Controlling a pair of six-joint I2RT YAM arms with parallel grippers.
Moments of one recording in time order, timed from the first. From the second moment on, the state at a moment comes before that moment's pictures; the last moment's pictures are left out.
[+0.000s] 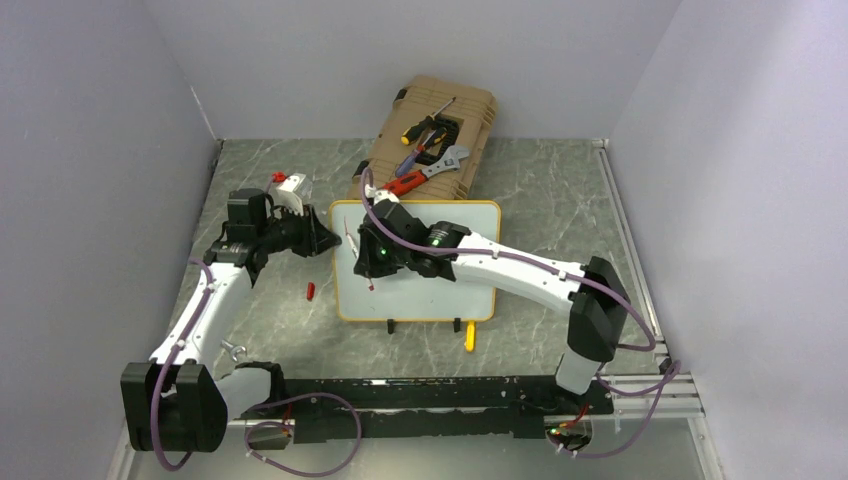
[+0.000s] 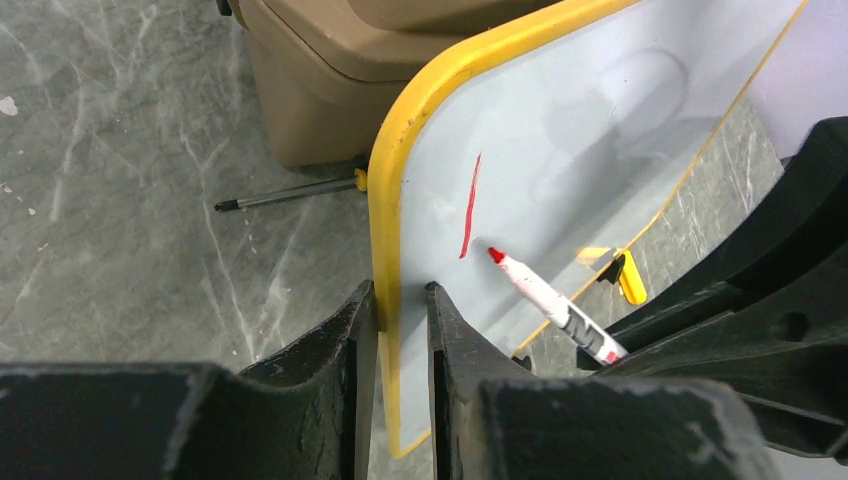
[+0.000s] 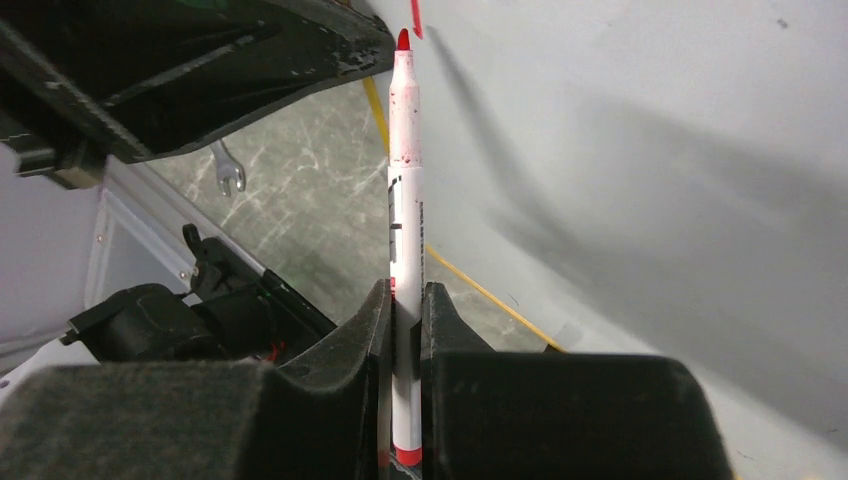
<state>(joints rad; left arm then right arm) -0.04 1.11 0.81 -0.30 0.72 -0.08 1.05 1.73 1.49 -0.48 0.05 0.72</state>
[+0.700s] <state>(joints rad) -0.04 1.11 0.81 -0.31 0.72 -0.08 1.06 1.74 1.54 -0.46 0.10 0.68</state>
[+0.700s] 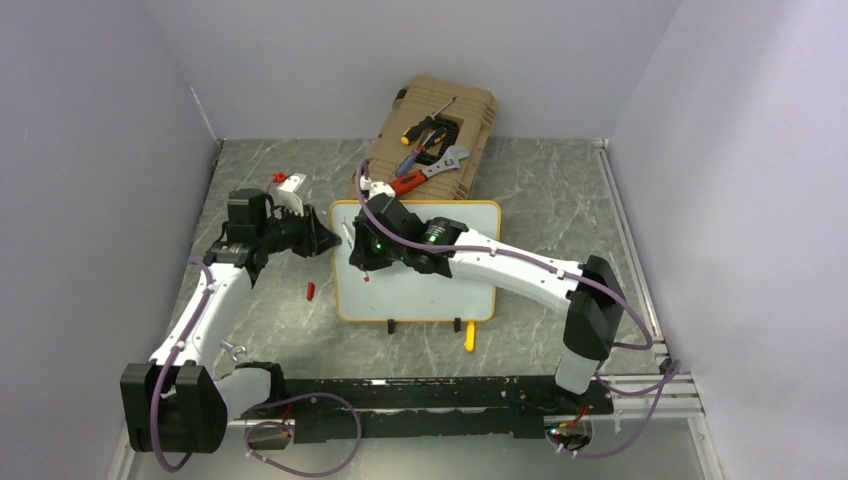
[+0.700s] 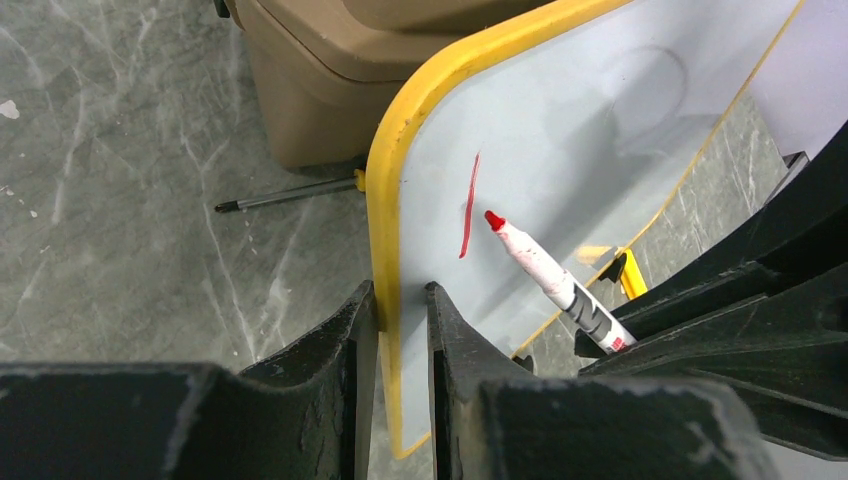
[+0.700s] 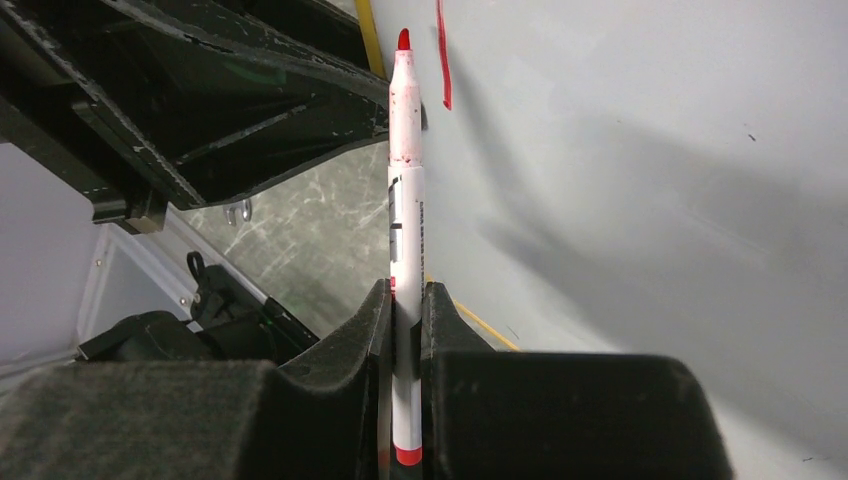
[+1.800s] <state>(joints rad) -0.04 1.11 0.81 -0.31 0.72 -0.07 1.04 1.76 1.54 -0.50 0.10 0.69</state>
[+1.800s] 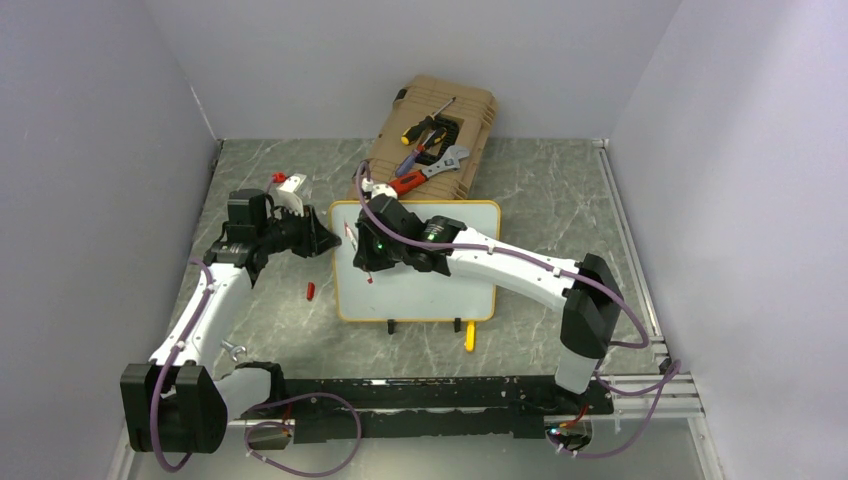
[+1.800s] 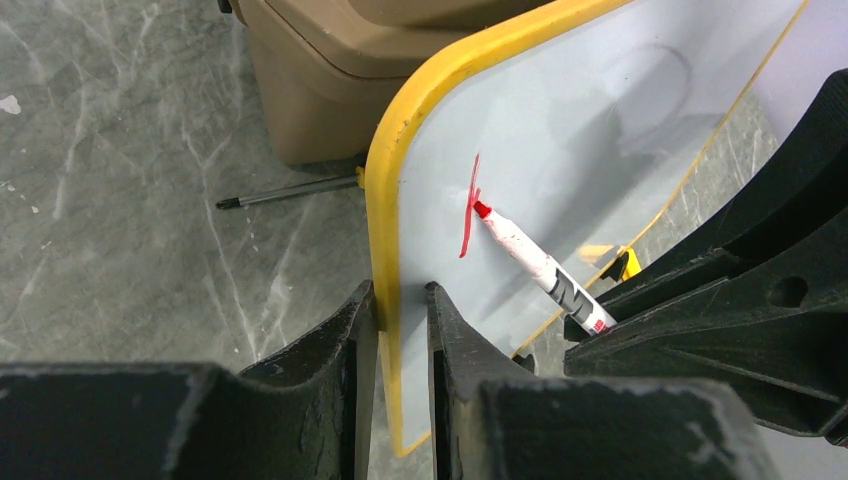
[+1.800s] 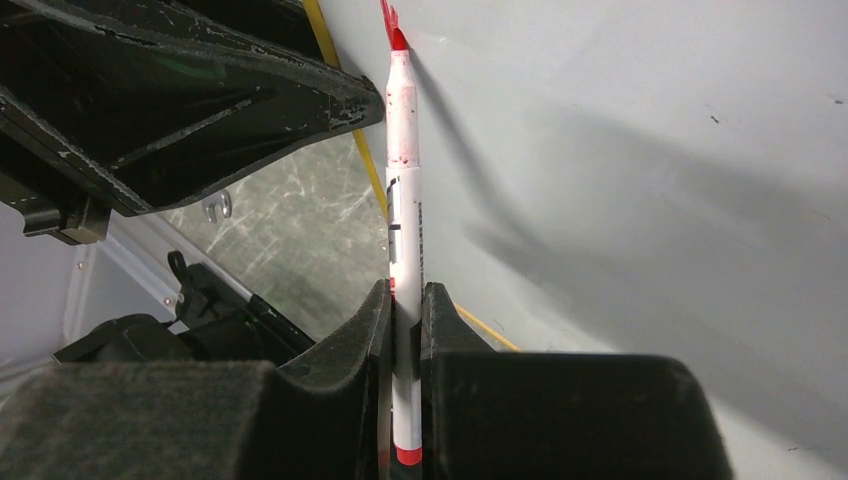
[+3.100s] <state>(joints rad) -0.04 1.11 0.81 -0.31 0.71 -0.07 1.05 1.67 1.50 -0.47 0.15 0.68</state>
